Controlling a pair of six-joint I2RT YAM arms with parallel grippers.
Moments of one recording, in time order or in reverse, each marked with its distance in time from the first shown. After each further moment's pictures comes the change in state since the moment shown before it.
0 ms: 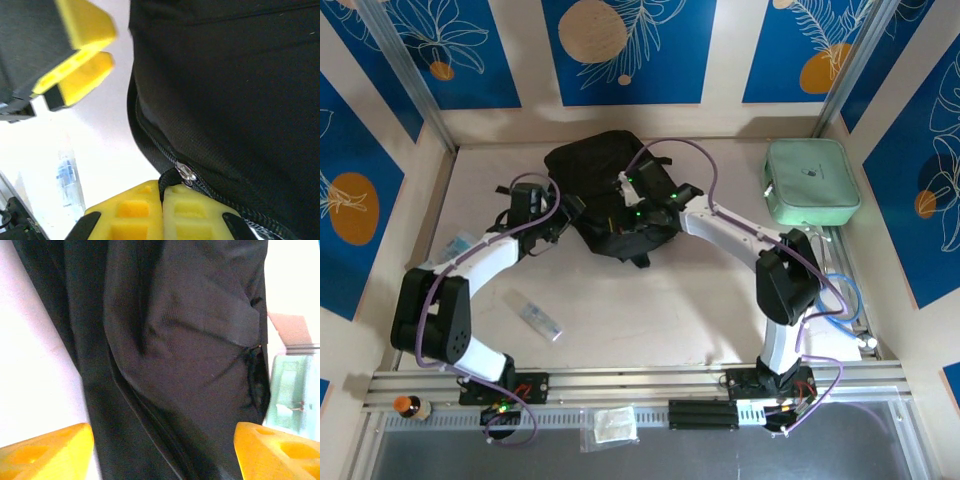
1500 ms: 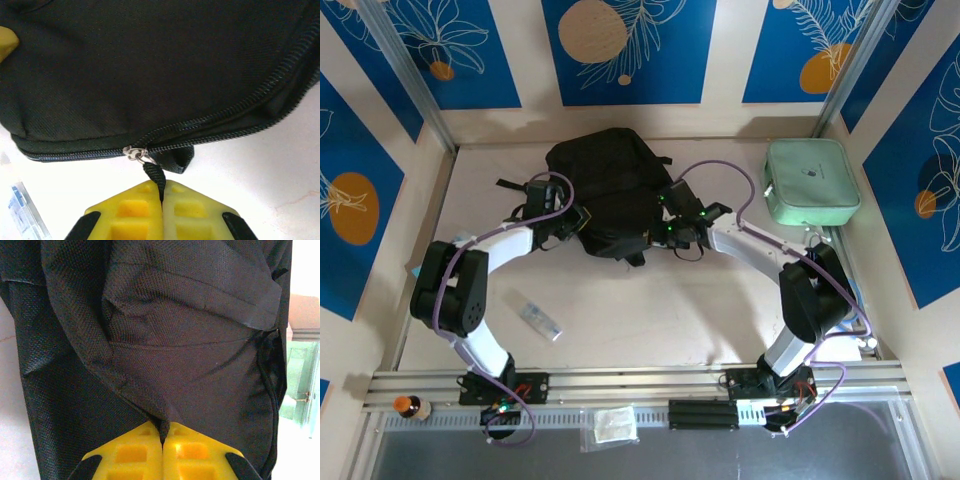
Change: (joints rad) left arm -0.027 0.185 0.092 0.032 0.053 -0.008; right arm -0.108 -0.198 -0.342 0.031 0.144 0.211
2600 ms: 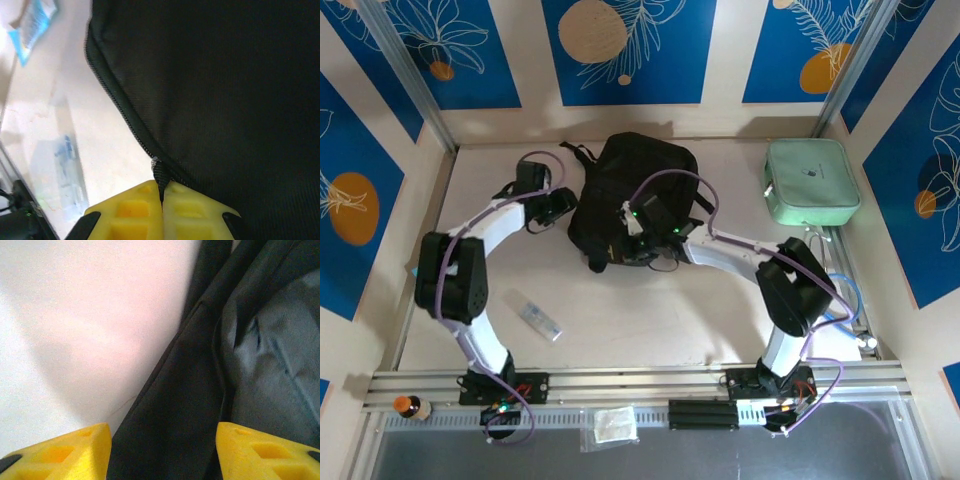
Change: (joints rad) left arm 0.093 0.042 0.222 -0.352 -0.166 0.311; right arm 0.159 0.114 0.012 0.270 -0.185 -0.103
